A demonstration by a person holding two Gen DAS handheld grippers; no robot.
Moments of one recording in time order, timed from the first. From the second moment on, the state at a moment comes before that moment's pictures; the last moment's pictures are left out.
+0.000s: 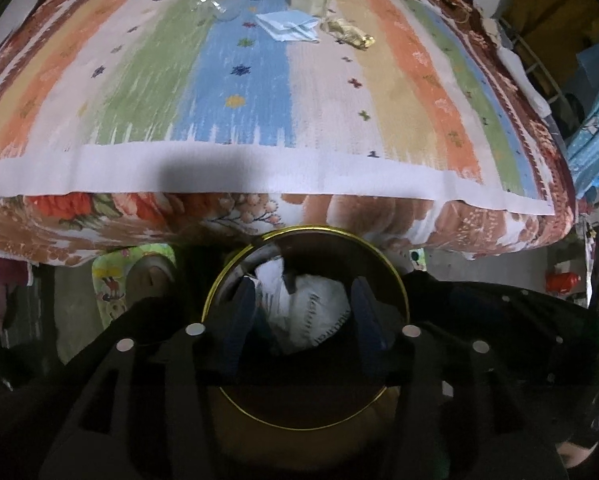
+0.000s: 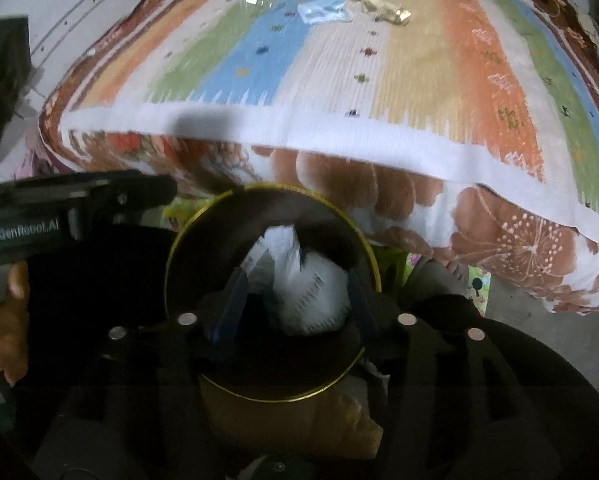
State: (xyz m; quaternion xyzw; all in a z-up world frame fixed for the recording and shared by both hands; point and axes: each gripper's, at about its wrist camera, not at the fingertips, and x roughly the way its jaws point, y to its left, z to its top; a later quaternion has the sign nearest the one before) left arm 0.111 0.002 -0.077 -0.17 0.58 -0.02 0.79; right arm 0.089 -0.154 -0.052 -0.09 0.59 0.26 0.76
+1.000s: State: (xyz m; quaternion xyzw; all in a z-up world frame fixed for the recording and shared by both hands) left arm 0.189 0.070 -0.012 -0.20 0.47 0.01 0.86; right arm 0.172 -0.135 0.034 -0.11 0.44 0.29 0.84
